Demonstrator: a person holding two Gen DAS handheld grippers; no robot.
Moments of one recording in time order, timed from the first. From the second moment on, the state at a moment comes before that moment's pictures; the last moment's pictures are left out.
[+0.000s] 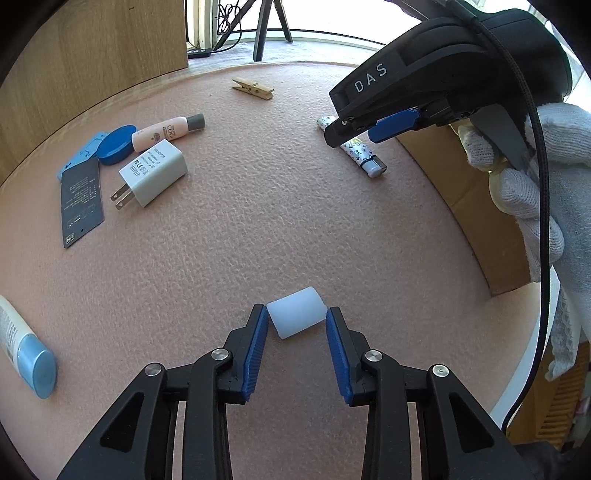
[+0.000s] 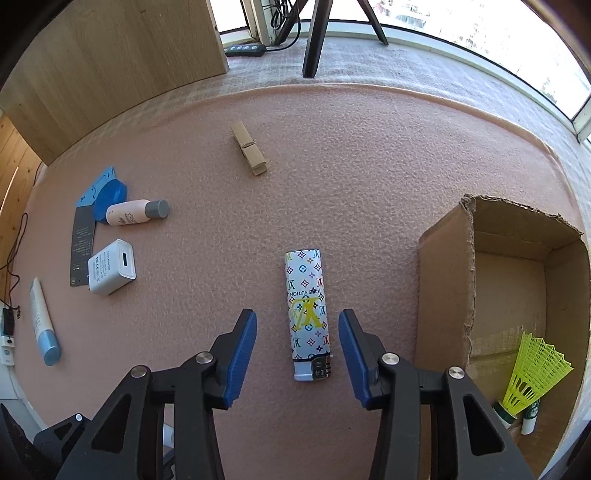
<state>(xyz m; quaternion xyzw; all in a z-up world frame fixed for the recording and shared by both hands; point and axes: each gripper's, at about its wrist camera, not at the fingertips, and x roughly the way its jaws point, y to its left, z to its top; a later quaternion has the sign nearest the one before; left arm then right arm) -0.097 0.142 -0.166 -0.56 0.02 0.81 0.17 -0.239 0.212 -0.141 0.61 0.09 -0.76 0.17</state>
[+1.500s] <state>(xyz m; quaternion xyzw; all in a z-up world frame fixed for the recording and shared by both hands) -0.111 0.137 -0.106 -0.50 0.00 0.85 0.17 -0.160 0.282 -0.077 0.54 0.03 -0.81 0.23</state>
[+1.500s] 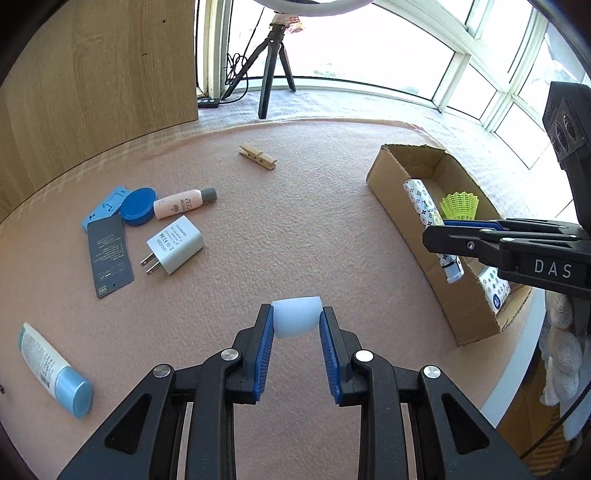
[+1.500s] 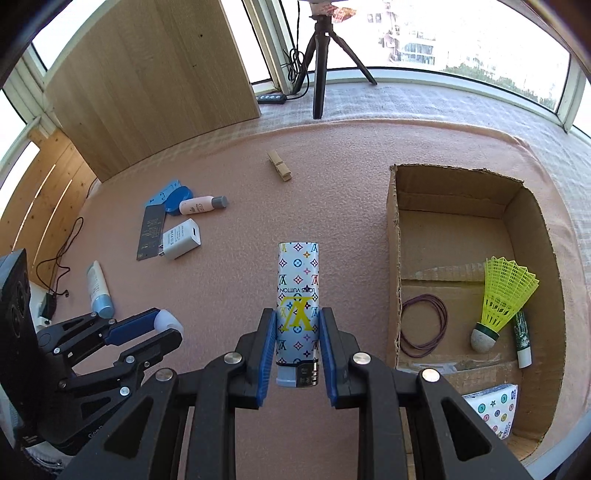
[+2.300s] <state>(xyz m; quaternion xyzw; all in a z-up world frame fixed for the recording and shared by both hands) -0.169 0.271 -0.063 -0.45 0.04 0.86 0.25 -0.135 0.401 -0.042 0.50 0.01 -0.85 0.14</state>
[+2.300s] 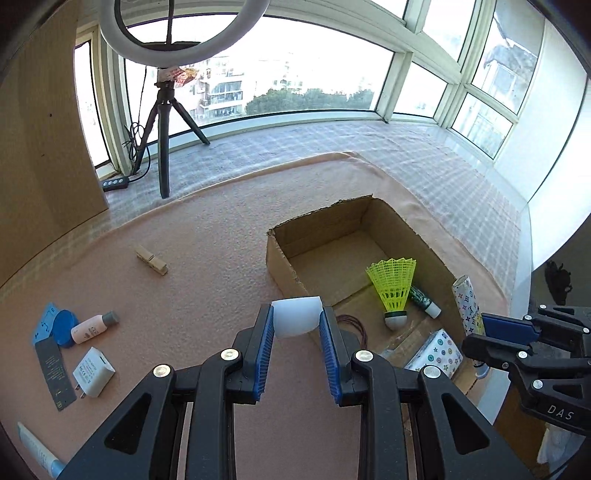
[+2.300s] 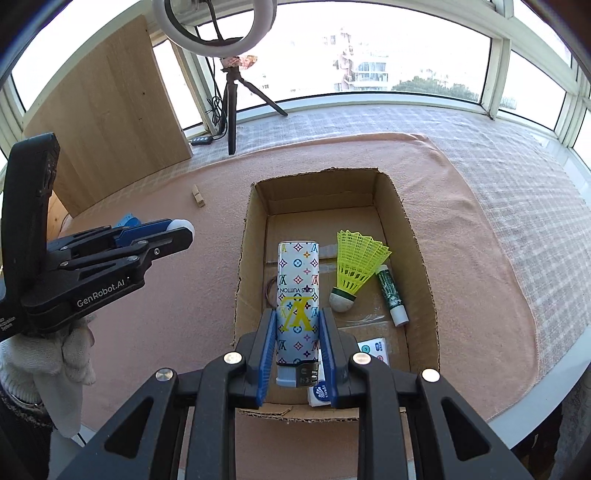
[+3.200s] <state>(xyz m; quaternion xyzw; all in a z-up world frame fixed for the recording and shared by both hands) -0.189 0.342 -0.067 -0.45 0.05 0.85 0.28 -0.141 0.431 -0.059 0.51 -0.01 -0.85 0.15</state>
